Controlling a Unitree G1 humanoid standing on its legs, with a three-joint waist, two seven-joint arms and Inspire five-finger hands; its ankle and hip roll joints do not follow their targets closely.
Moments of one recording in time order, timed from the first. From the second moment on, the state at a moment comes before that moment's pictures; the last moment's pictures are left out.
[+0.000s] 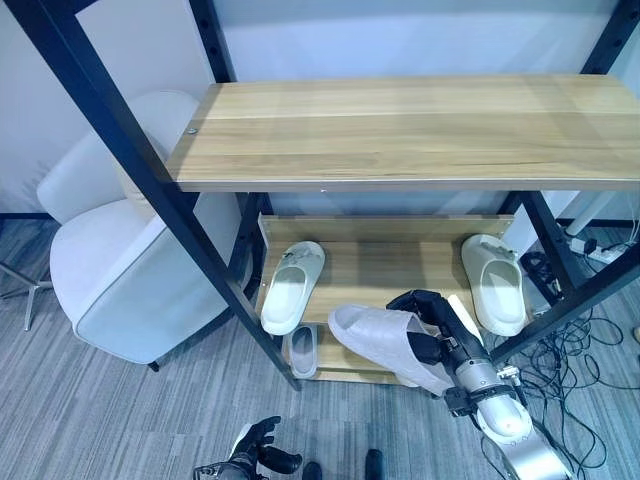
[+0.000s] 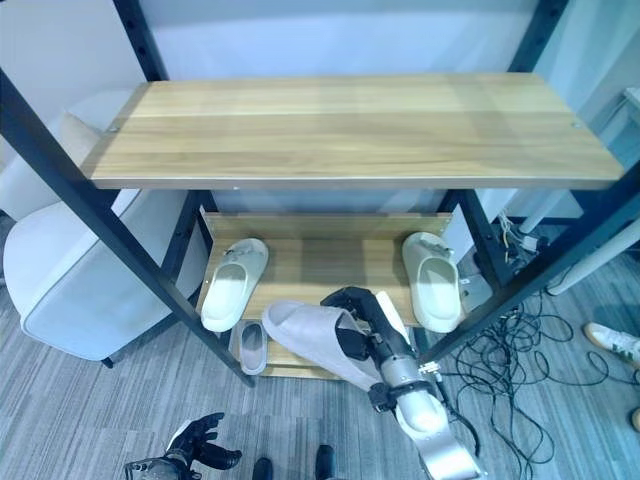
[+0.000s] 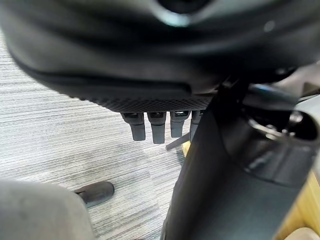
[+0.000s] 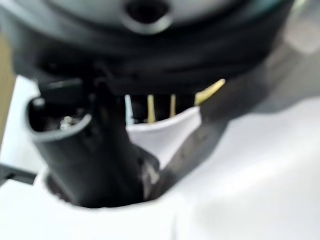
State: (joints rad) left arm 0.03 0.15 -0.28 1.04 -0.04 -0.13 0.06; right arm 0.14 -0.54 0.24 -0.05 0.00 -0.15 -0.11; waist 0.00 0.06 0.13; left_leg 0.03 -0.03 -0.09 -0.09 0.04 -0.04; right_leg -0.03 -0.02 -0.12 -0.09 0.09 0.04
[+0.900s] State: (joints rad) left arm -0.31 0.29 -0.38 0.72 -0.20 -0.18 0.12; right arm -0.33 -0.62 0.29 0.22 -0.10 -0.16 -0.31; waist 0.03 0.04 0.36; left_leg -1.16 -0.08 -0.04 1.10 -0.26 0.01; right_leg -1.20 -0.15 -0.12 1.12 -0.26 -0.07
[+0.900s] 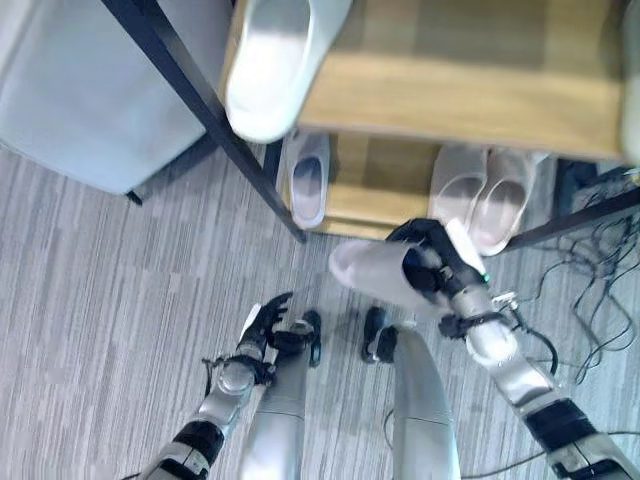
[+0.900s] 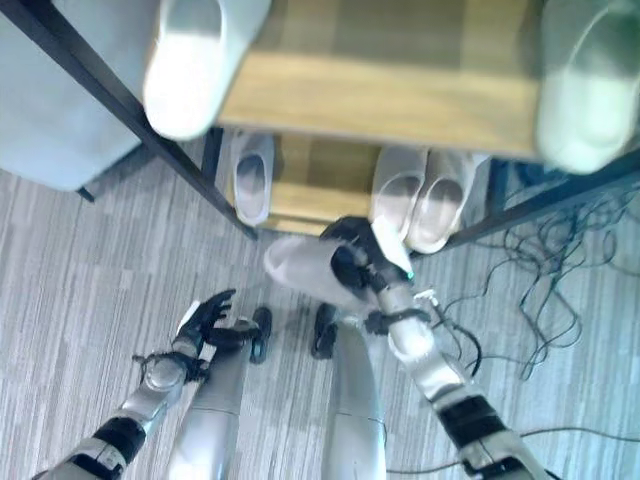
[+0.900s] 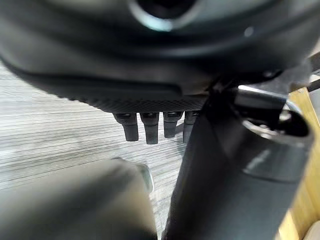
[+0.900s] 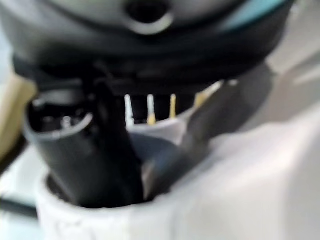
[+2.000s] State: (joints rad) left arm -0.37 0.40 -0.32 0.39 -0.39 -0.24 0.27; right arm -0.87 -0.70 0.35 0.31 -0.14 -0.07 -0.54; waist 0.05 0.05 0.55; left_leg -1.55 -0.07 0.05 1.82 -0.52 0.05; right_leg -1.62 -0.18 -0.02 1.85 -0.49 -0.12
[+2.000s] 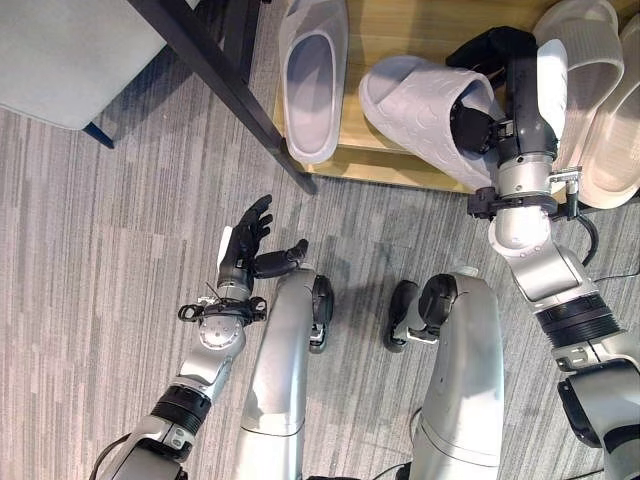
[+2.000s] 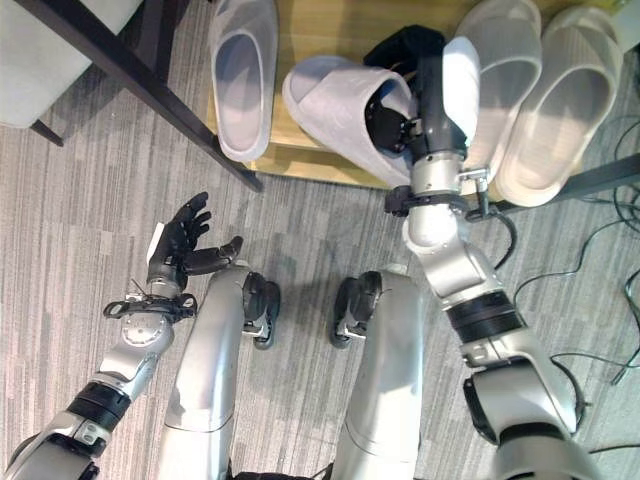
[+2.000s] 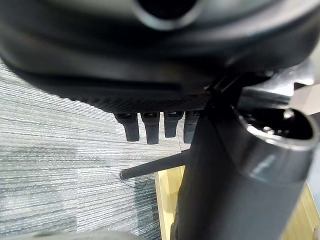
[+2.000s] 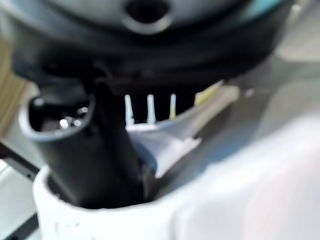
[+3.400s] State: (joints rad) left arm -0.22 0.46 -0.51 0.50 -0.41 -0.16 0.36; right arm -1.18 -0.50 0.47 0.76 -0.05 0.07 -0.81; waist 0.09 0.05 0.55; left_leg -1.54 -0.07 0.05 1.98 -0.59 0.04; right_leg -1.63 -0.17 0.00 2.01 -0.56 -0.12
